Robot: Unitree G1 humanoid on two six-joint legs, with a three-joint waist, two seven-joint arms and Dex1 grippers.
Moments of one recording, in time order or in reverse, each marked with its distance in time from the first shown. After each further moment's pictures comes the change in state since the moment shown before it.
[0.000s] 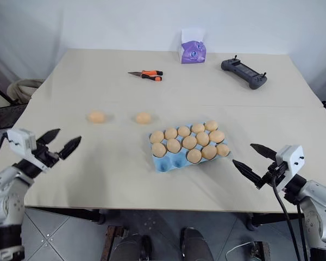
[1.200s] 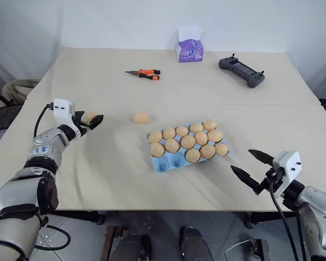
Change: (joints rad) left arm -0.747 -0.035 -0.215 1.126 0.300 -0.298 0.098; right arm 0.069 0.002 0.006 -0.039 0.003 0.004 -0.024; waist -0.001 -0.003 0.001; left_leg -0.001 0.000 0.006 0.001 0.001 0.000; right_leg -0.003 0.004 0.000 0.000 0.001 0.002
